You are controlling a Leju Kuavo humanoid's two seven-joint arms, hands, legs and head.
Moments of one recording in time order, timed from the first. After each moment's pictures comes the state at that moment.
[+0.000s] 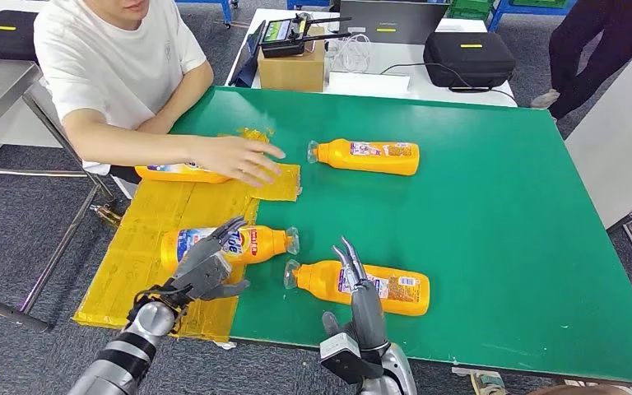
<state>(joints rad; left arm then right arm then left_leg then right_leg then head) -0.24 0.01 -0.22 -1.00 -0.54 0.02 -0.44 -0.05 0.18 0.51 -1.09 0.56 -0.47 -0.69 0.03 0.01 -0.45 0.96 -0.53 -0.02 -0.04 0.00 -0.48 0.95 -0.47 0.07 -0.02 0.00</state>
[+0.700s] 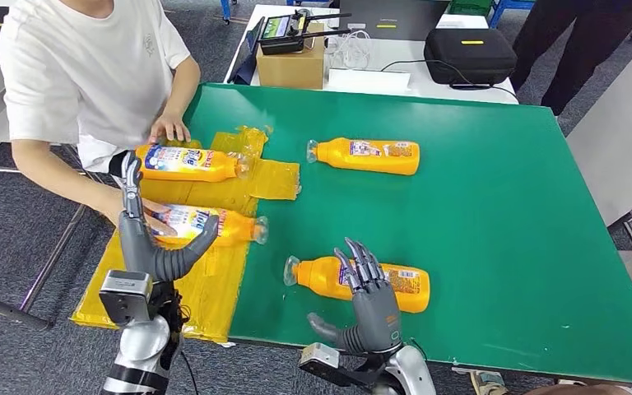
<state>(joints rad) -0.05 -0.19 -0.17 -1.58 -0.32 0.43 -0.64 -0.02 0.11 0.52 -1.20 1.08 -0.66 -0.37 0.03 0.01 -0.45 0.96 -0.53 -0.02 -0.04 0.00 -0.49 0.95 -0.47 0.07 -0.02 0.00</state>
